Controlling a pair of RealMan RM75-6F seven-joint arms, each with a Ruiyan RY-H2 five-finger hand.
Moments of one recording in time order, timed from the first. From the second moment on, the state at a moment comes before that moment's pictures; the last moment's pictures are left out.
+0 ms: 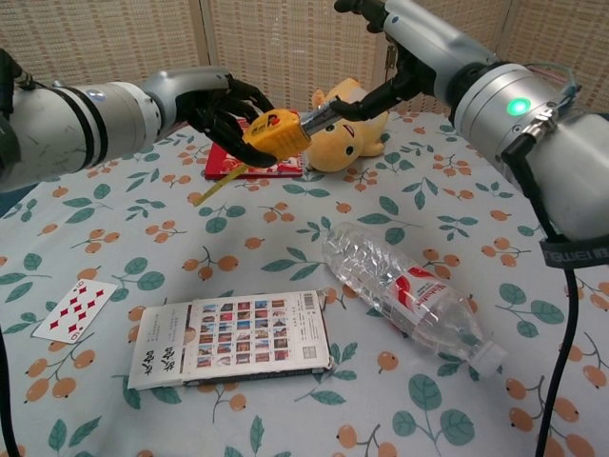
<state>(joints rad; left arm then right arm) -0.96 -1.54 -0.34 -1.62 0.68 0.97 0.15 0.75 -1.75 0.39 -1.58 -1.13 1.24 -0.31</state>
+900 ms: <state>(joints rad) -0.94 -1.55 -0.37 -1.61 0.71 0.98 0.14 0.76 -1.74 0.41 -1.63 -1.01 1.24 -0.40</state>
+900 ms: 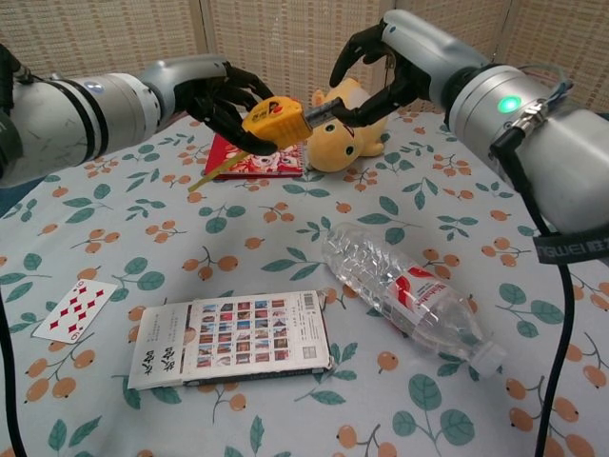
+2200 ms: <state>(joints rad) -0.83 -1.56 -0.28 -1.35 0.88 0.92 0.01 0.62 -1.44 0.39 -1.85 -1.03 1.27 -0.29</state>
